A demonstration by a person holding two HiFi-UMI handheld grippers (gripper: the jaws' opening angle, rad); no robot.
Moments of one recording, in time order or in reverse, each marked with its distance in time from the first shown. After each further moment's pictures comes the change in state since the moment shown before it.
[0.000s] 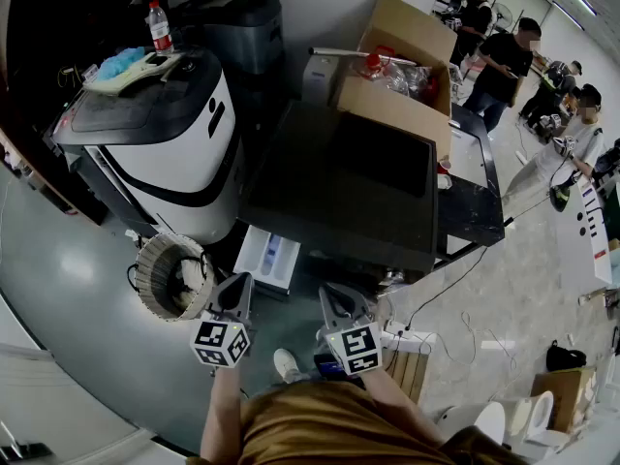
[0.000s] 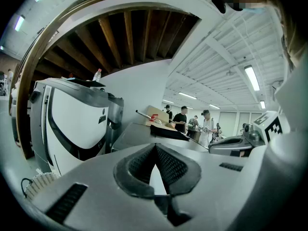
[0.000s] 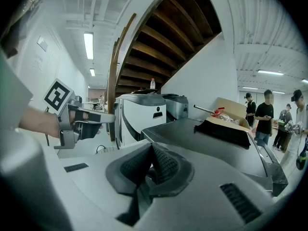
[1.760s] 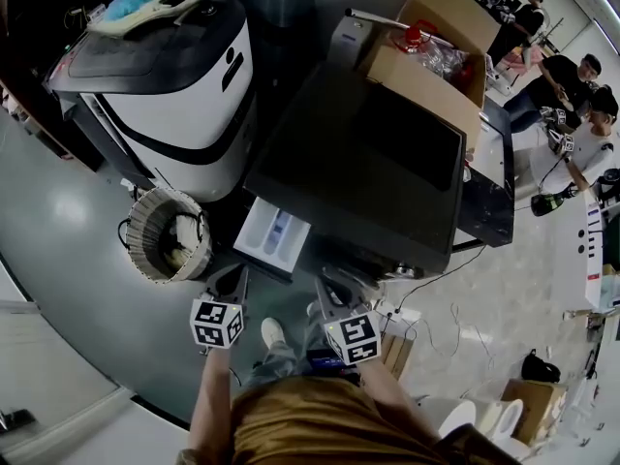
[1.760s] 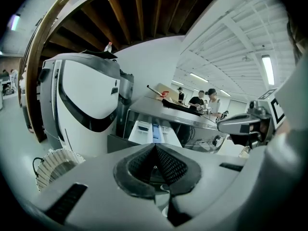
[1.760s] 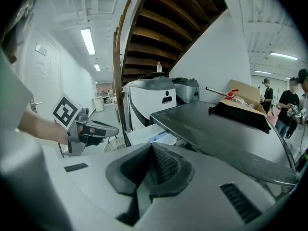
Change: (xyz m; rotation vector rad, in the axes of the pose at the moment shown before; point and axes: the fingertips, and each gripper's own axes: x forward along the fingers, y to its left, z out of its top) left arm 0.016 0.054 -0.103 -0.065 0.255 0.086; right arm 0.048 0.011 -0.045 0.029 0.148 0.143
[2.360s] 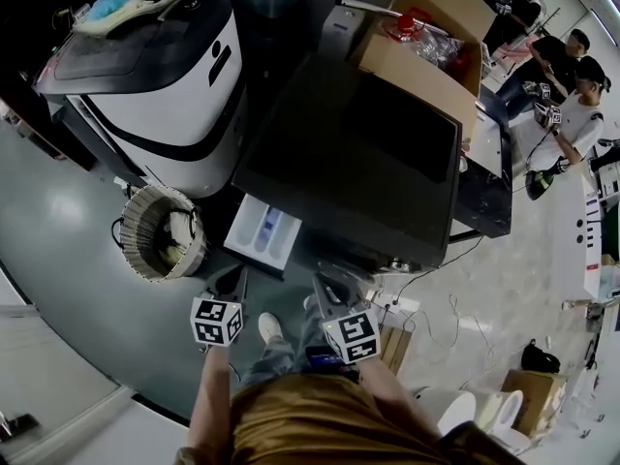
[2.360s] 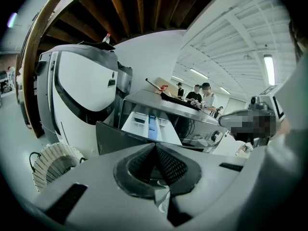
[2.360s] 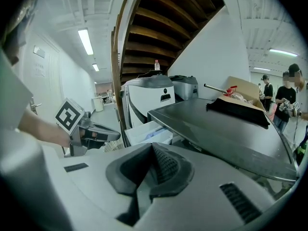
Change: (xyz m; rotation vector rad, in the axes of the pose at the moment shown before) left arm 0.019 -0.012 -0.022 -0.015 0.067 -0.019; right arm -0.005 -0.012 -0.010 0.027 0.015 0.000
